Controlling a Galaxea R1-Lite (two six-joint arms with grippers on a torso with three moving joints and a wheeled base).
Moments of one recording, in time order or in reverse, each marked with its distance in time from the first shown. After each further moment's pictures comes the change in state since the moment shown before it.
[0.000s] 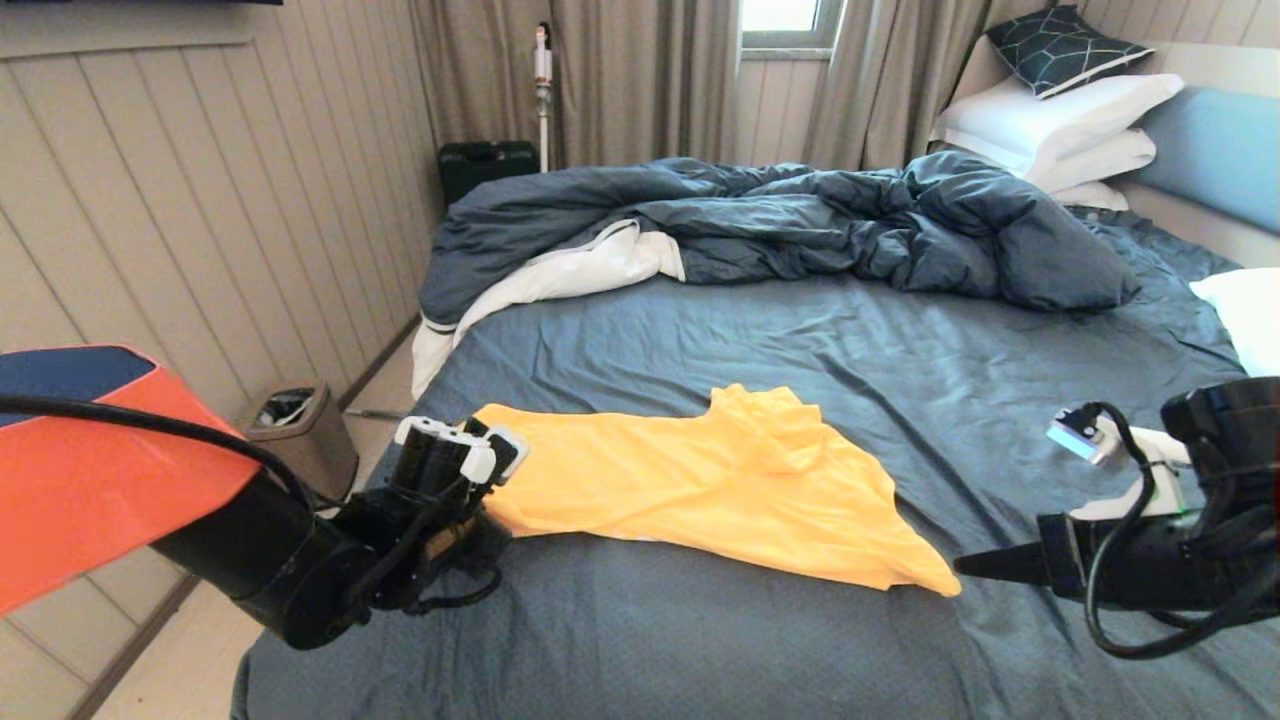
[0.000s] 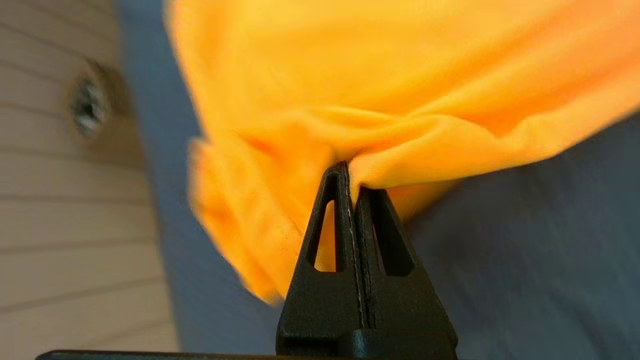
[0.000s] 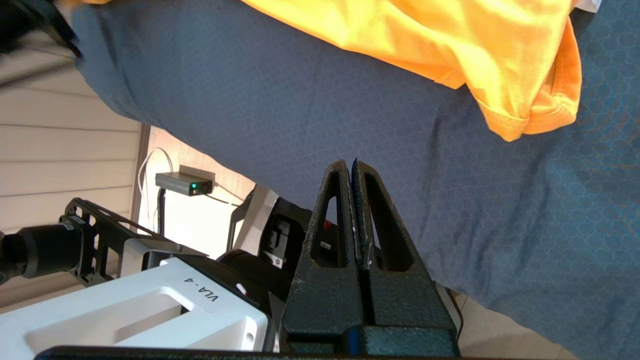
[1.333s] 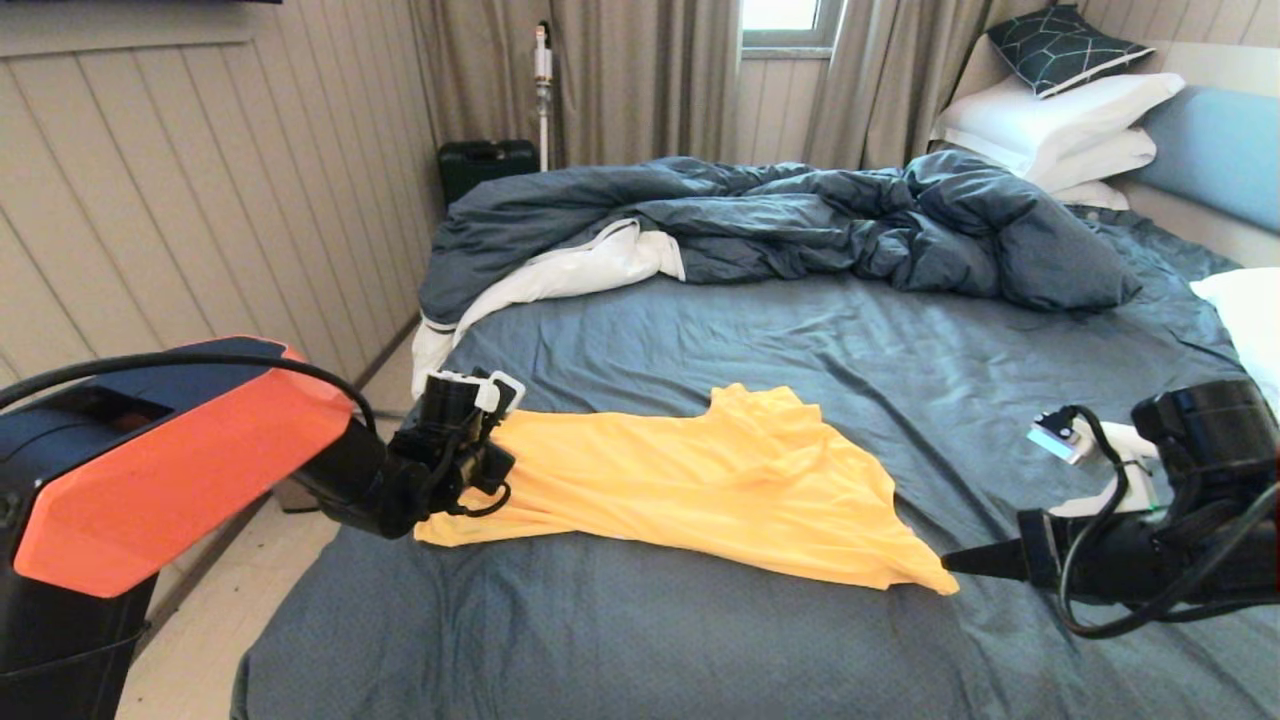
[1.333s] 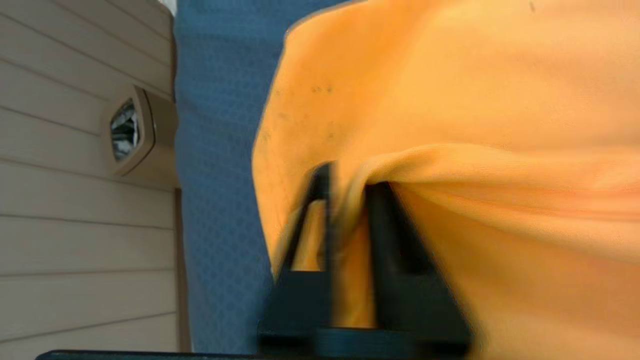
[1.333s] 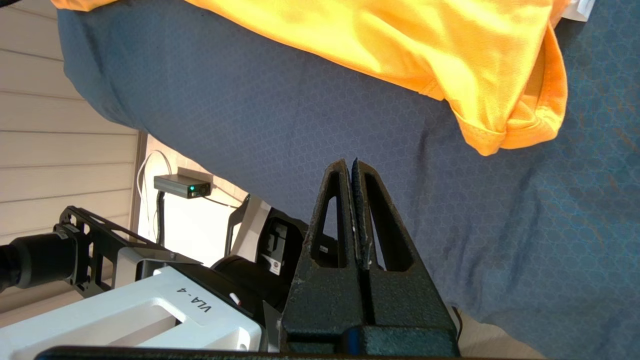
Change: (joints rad) left arm 0.136 0.277 -0.404 0.007 -0.032 0.047; right arm -0.006 0.069 -0.006 -0.043 -0.003 0.001
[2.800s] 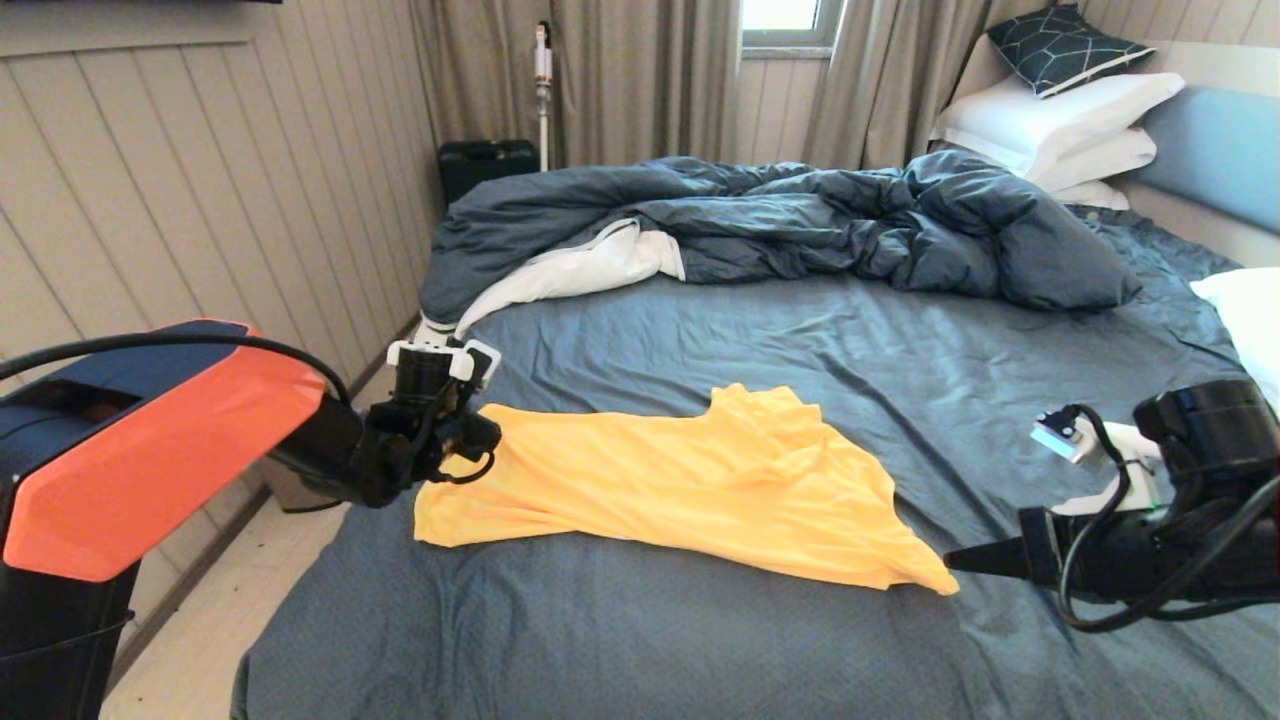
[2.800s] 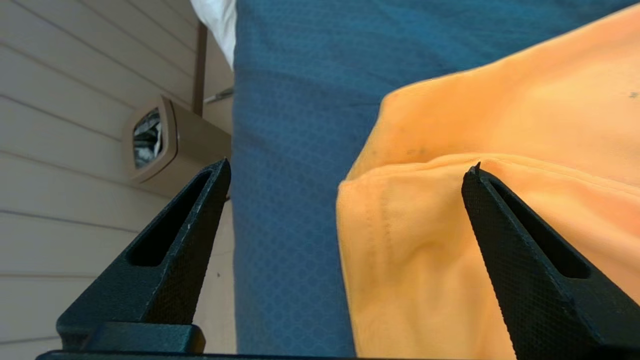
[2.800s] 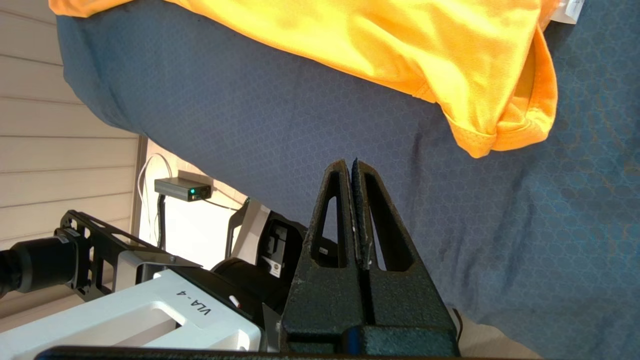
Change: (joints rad) left arm 0.068 -0.006 -0.079 0.004 -0.024 -0.002; right arm -0.012 0.007 -0.004 -0.001 0.003 0.000
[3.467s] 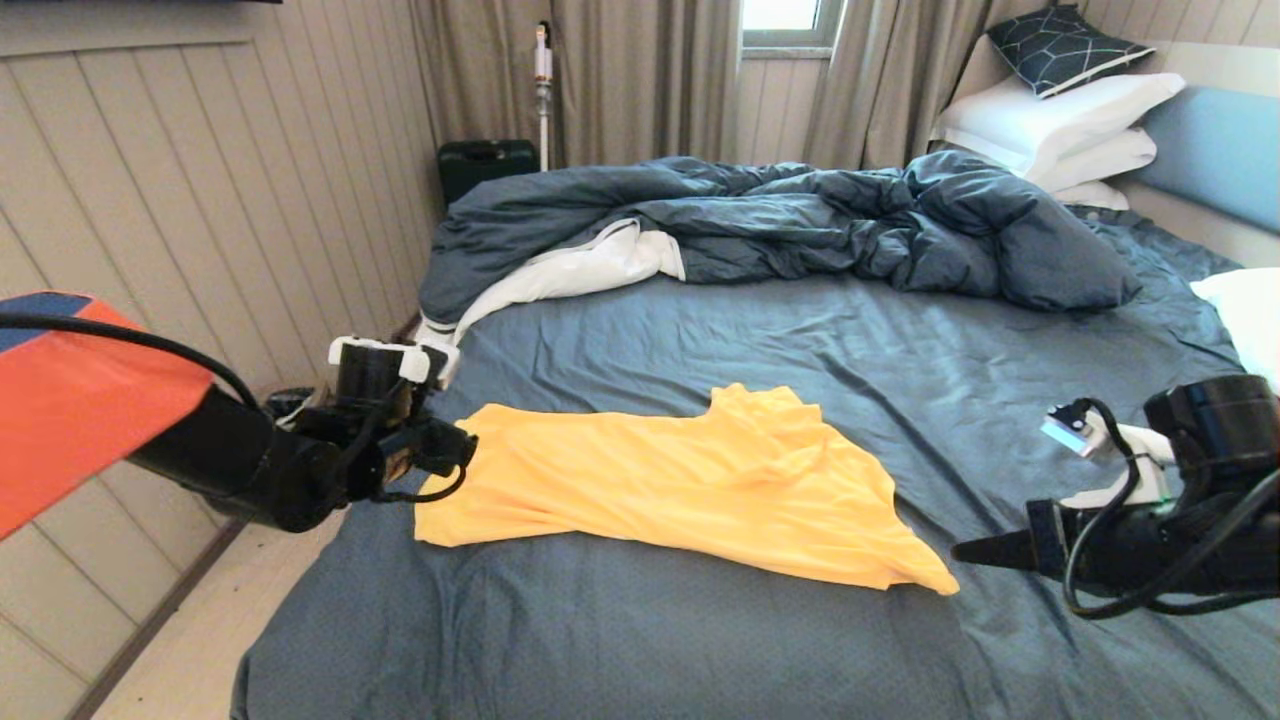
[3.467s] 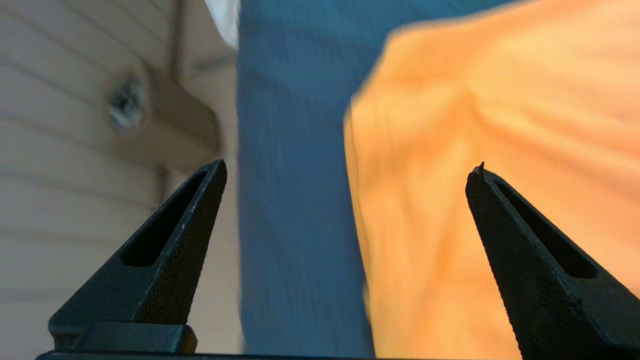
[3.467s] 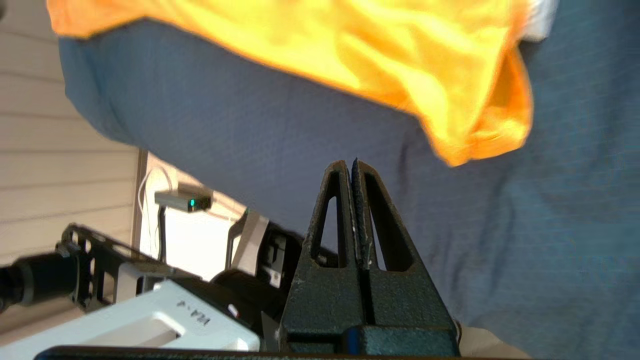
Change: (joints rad) left arm 0.012 -0.251 0.264 0.053 -0.058 -0.161; right arm -0.031 0.001 -0.015 0.000 0.003 0.004
